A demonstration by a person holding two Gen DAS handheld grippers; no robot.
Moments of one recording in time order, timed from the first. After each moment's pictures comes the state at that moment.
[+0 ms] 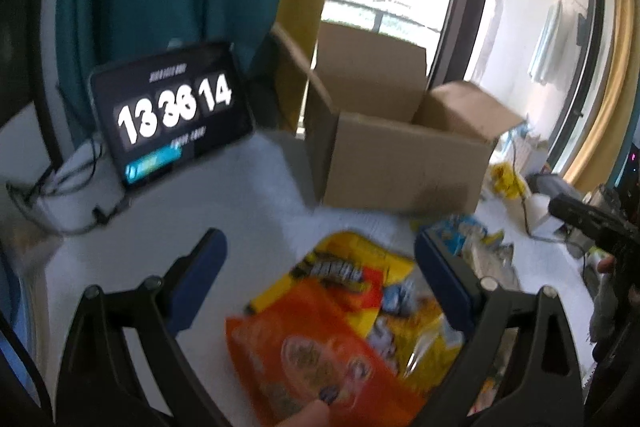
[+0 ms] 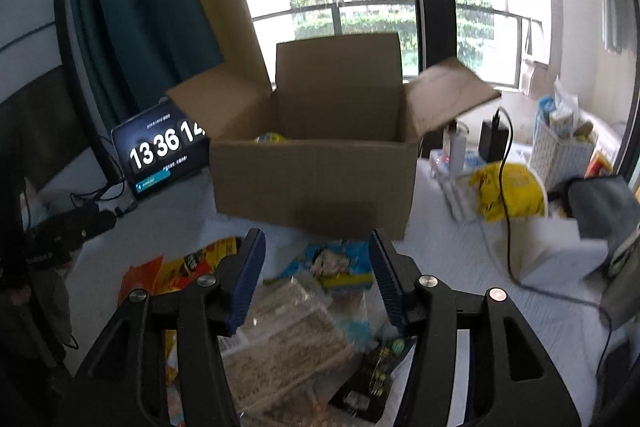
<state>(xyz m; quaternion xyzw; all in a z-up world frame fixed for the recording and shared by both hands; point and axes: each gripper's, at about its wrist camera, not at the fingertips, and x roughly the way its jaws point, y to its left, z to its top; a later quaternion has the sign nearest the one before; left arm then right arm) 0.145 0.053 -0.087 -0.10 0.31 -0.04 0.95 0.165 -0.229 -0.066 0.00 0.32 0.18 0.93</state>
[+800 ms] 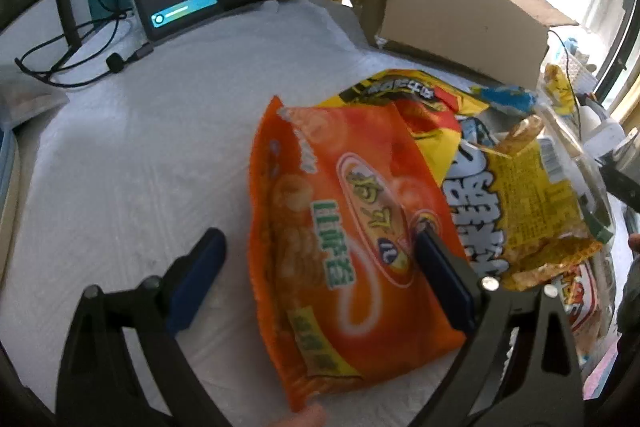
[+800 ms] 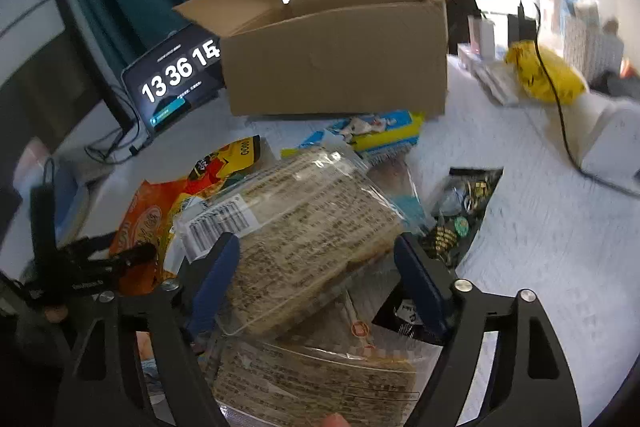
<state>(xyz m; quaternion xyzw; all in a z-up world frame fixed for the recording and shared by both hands) 0.110 0.044 -0.186 -0.09 0.45 0.02 0.89 0.146 -0.233 -0.146 0.06 0.43 0.22 0.87</state>
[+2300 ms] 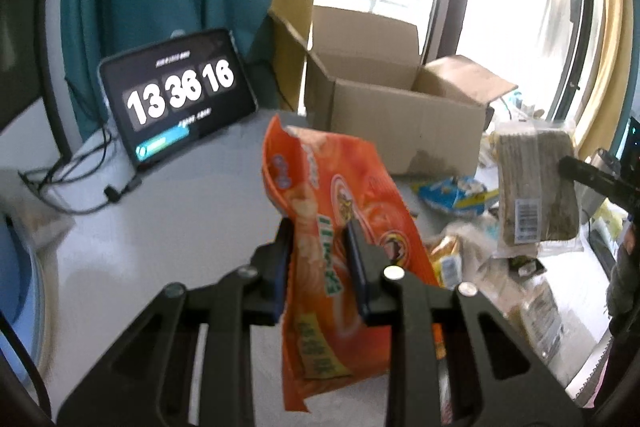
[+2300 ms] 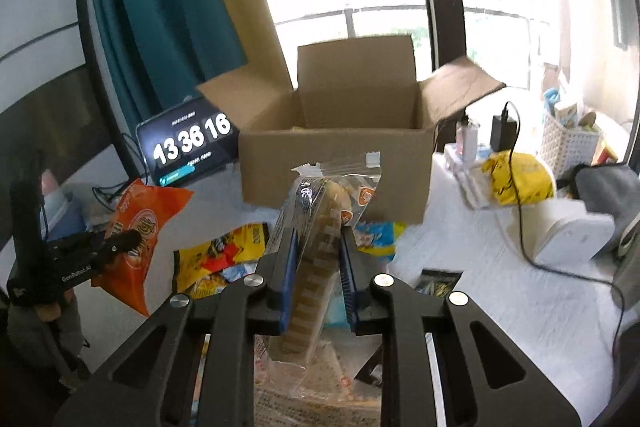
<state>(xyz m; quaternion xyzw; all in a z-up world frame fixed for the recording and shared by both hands) 0.114 0.045 -0.094 -0.06 0.30 -0.04 0.95 0.135 -0.234 -0.059 0.01 0.29 0.20 0.94</state>
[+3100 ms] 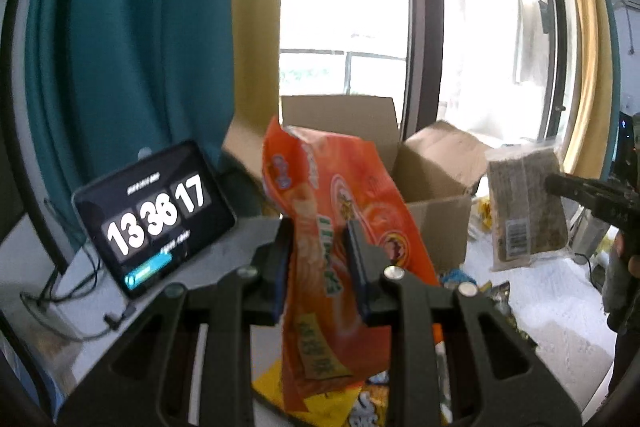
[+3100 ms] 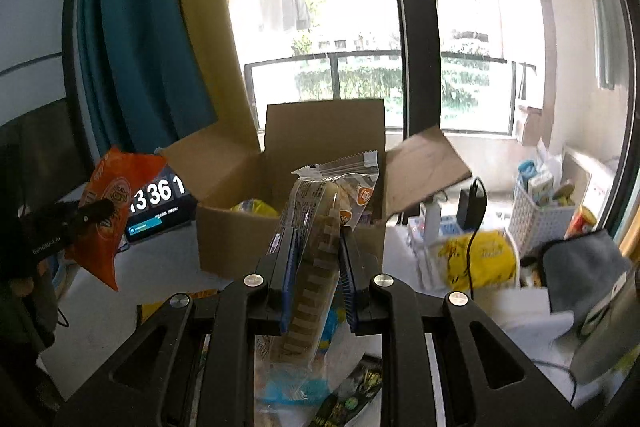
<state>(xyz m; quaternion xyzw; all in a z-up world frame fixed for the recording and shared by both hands) 0.167 0.023 -0.015 -0.01 0.20 -0.07 0.98 0.185 -0.260 -0.014 -0.02 0.21 0.18 0.96</state>
